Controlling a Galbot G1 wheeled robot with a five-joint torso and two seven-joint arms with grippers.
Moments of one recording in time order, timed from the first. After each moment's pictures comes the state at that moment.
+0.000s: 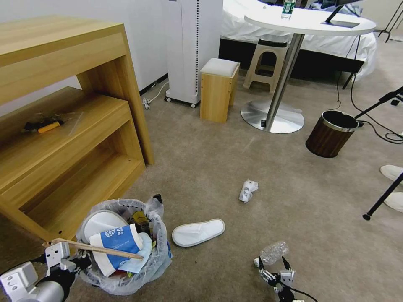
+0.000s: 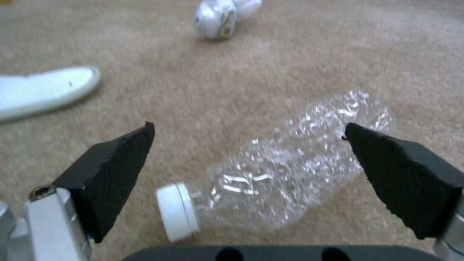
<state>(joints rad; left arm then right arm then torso) 1.99 -1.14 -0.93 -2.41 -1.09 0.51 -0.43 -1.44 1.27 0.31 1.14 0.35 0.61 0.04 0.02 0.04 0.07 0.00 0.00</state>
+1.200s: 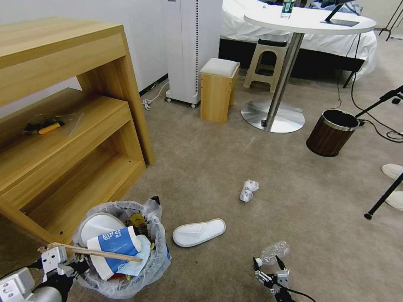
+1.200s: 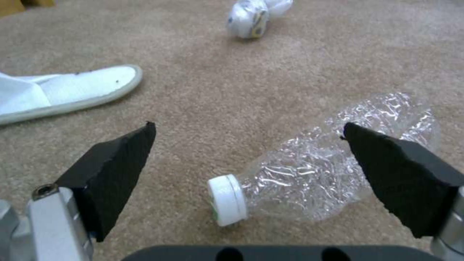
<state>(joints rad) 2.02 -1.20 -0.93 -2.43 -1.04 0.52 -0.43 -1.47 1.23 0.24 1.19 0.38 0.61 0.04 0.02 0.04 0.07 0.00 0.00</state>
